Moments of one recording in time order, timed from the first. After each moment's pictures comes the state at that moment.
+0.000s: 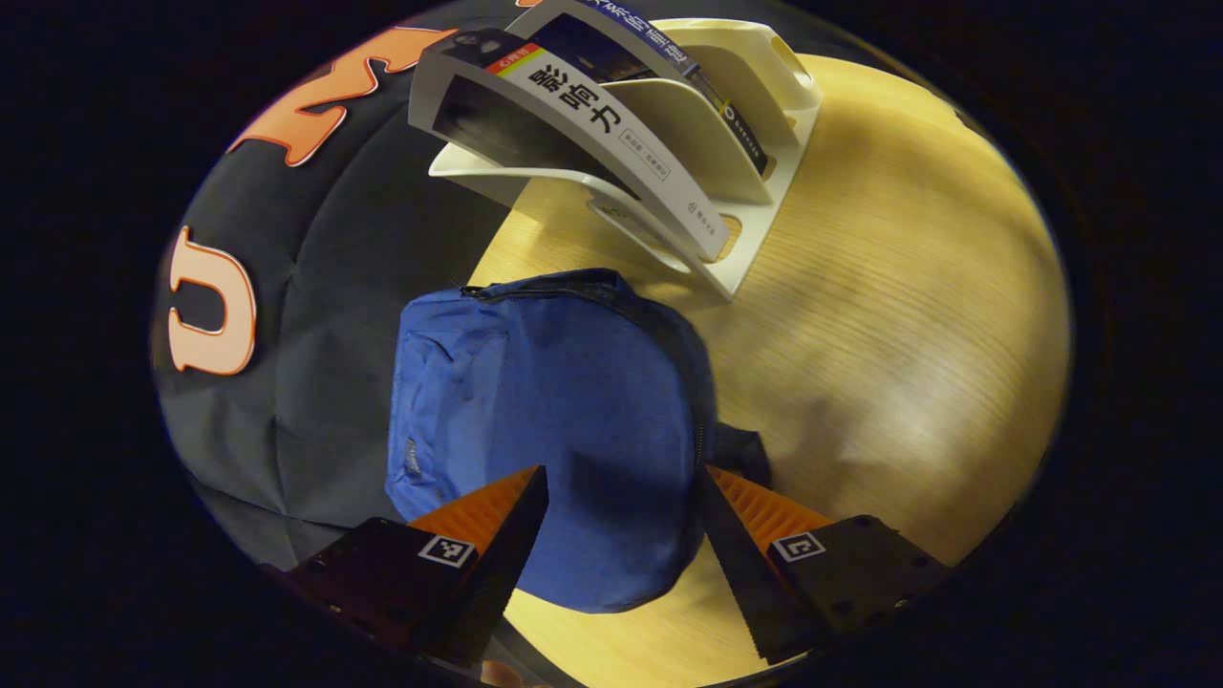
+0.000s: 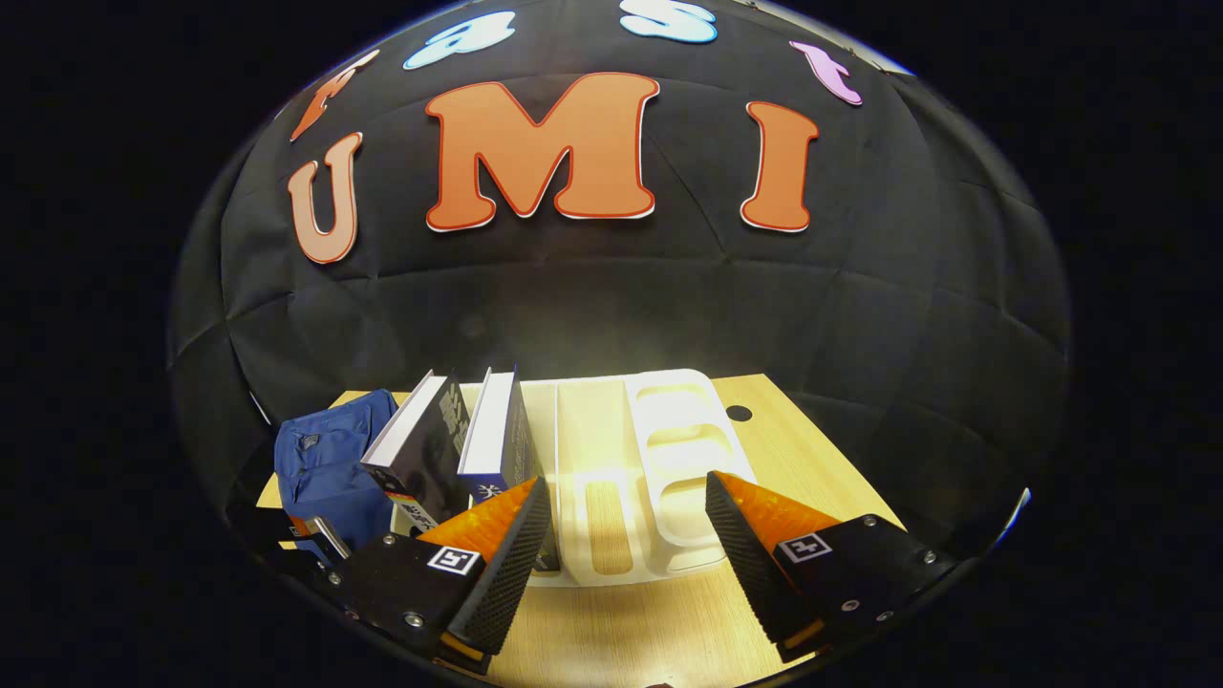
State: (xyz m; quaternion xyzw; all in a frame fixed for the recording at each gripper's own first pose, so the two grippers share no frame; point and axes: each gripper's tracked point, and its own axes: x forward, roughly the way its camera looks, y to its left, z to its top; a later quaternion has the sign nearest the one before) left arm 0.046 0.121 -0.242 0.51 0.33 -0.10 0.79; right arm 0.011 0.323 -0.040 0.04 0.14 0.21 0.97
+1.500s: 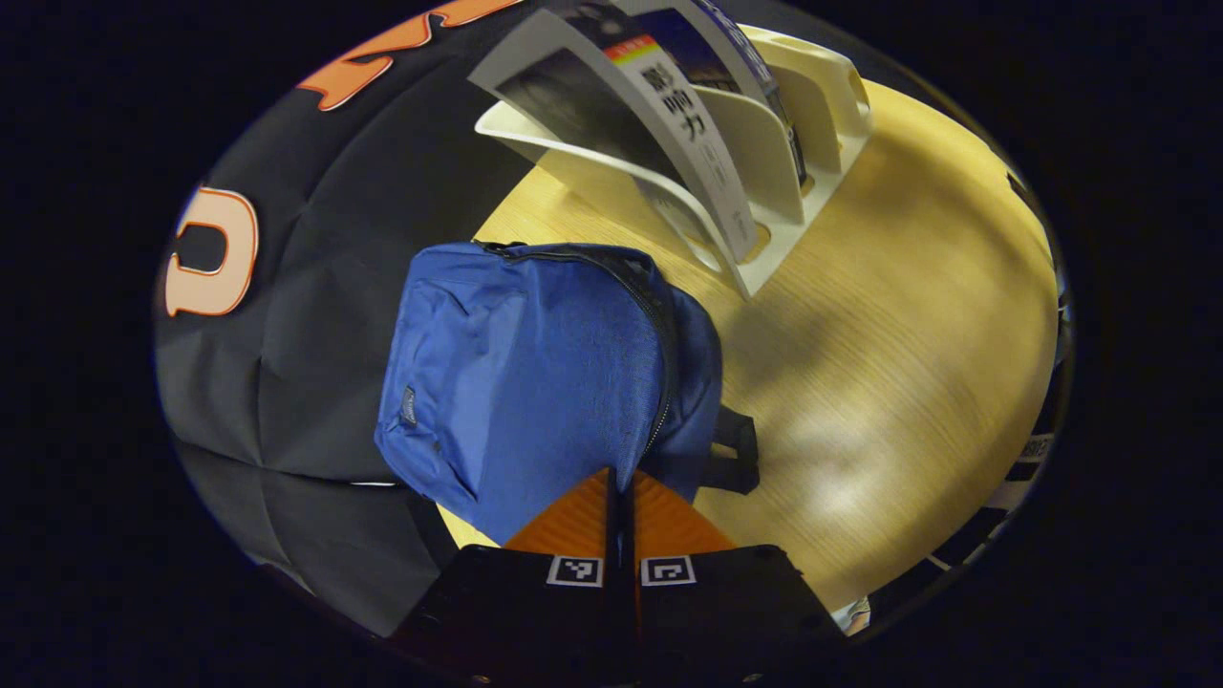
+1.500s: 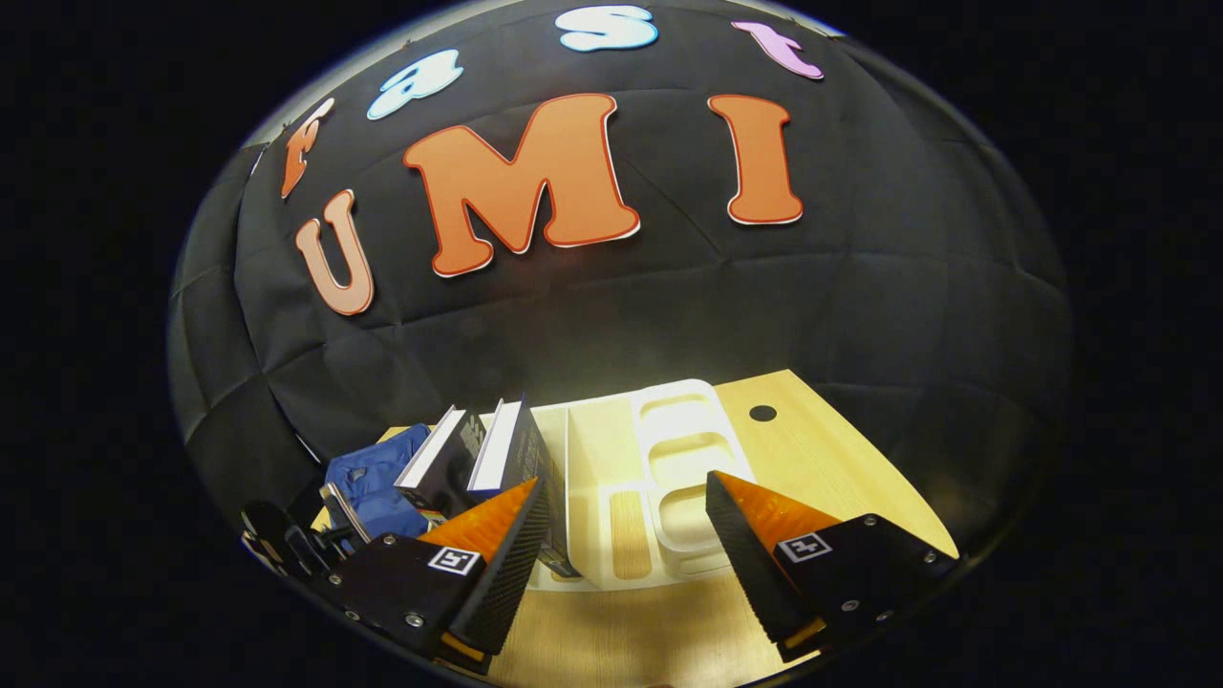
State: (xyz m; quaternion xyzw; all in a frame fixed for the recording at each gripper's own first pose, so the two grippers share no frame) left arm 0.039 0.125 -0.207 0.44 0.42 -0.08 0.79; right arm 0.010 0.291 -0.023 0.11 0.12 0.27 0.95
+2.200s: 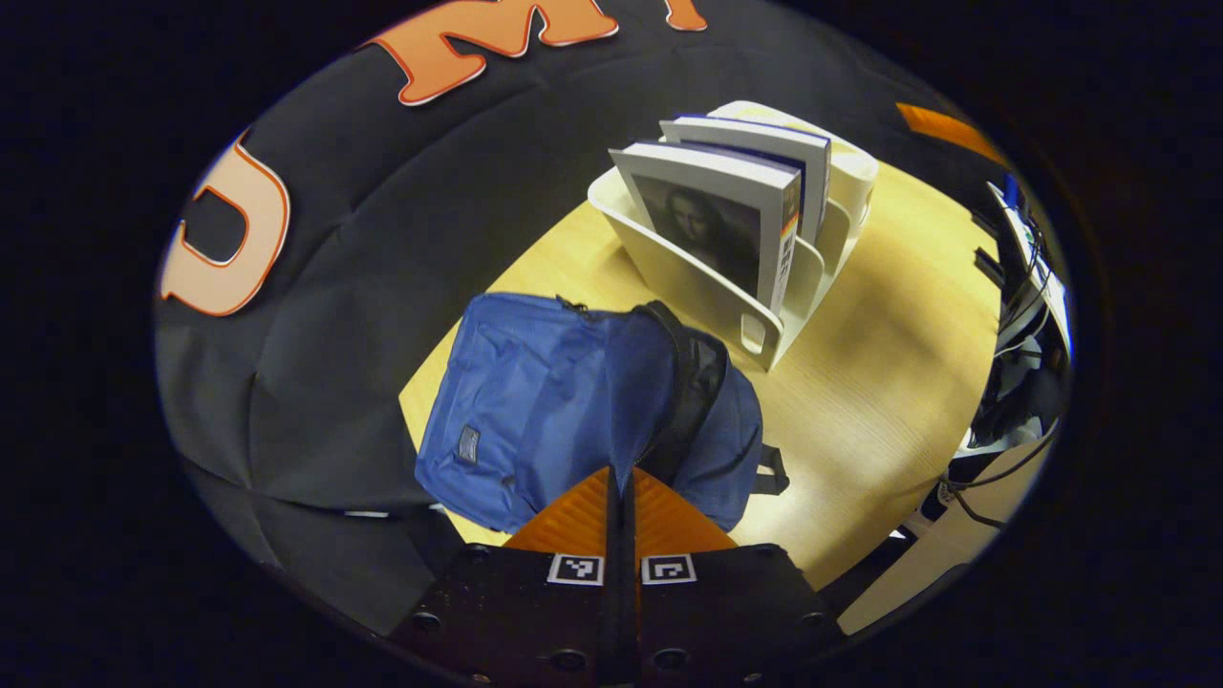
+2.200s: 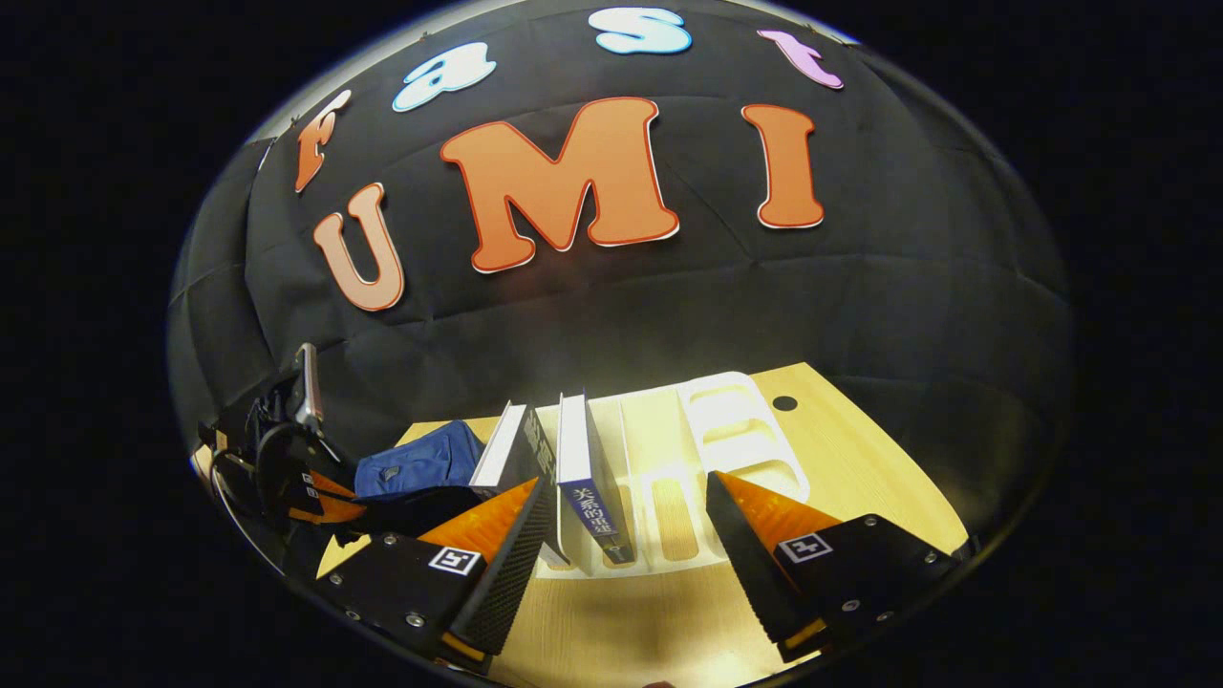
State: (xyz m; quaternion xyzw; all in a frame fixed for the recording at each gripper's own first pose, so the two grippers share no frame) left arm 0.089 0.159 -0.089 0.36 0.38 -0.21 0.82; right arm -0.056 0.335 0.001 0.11 0.14 0.26 0.95
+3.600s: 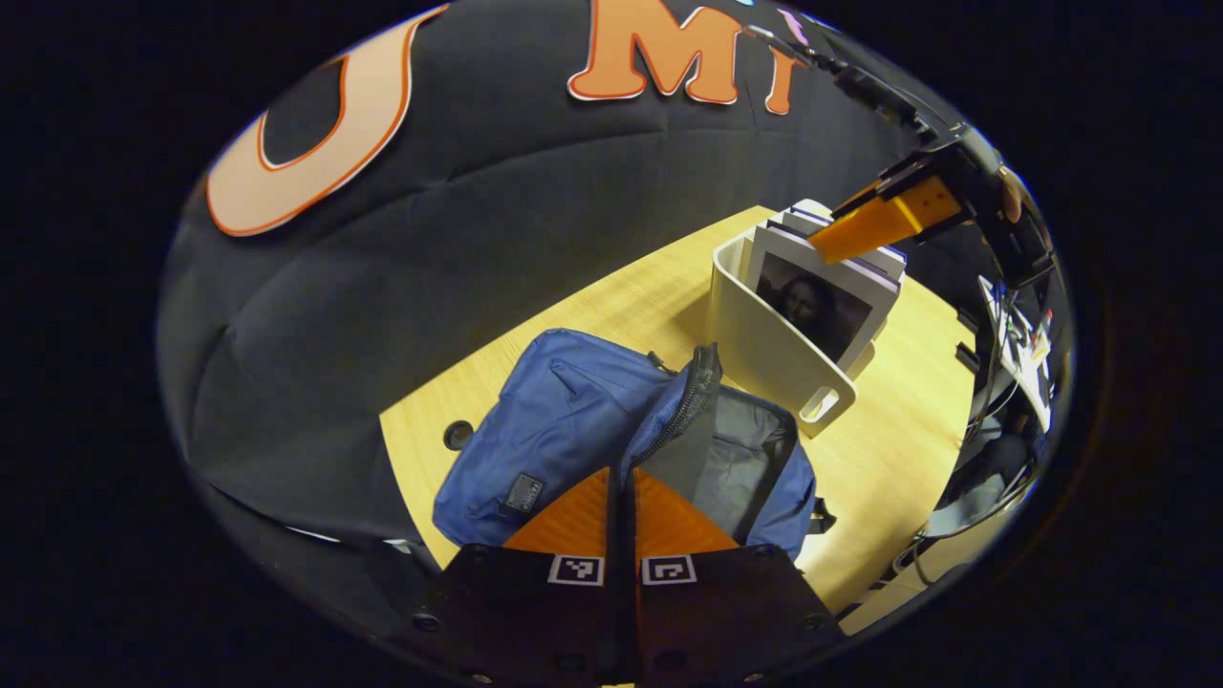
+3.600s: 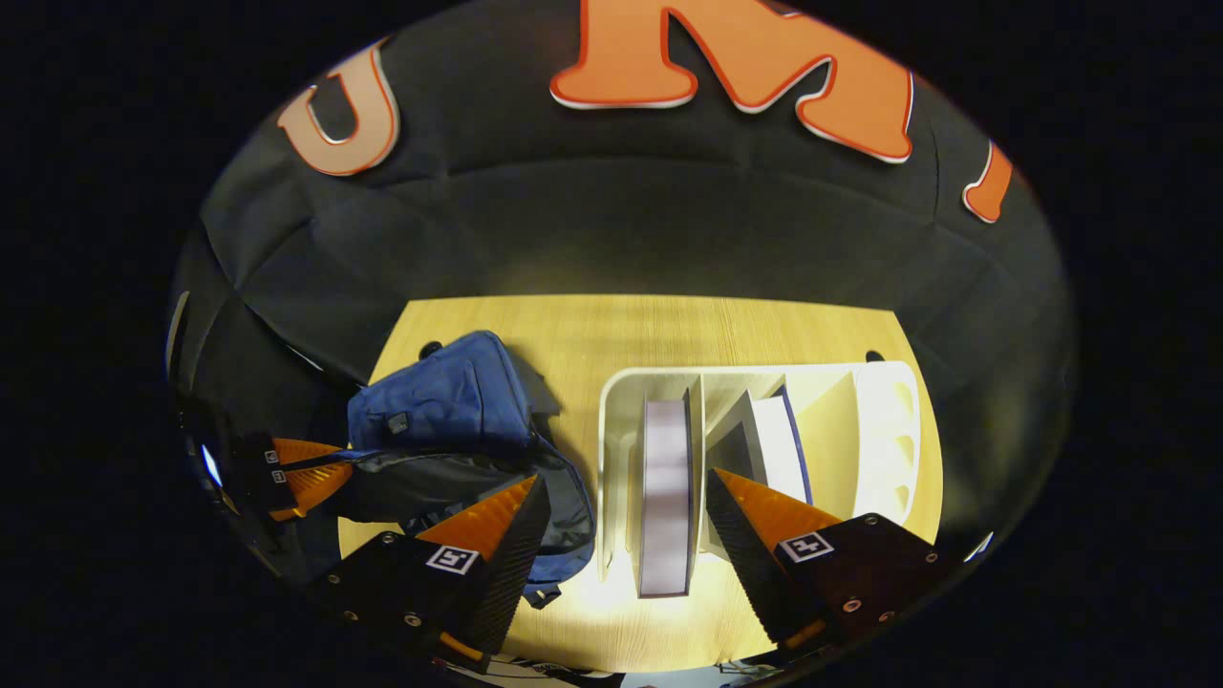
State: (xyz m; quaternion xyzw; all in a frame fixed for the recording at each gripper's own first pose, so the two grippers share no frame) left arm 0.170 0.238 -0.069 0.21 0.33 -0.25 0.88; right arm -0.005 0.535 0.003 -0.07 0.40 0.28 0.87
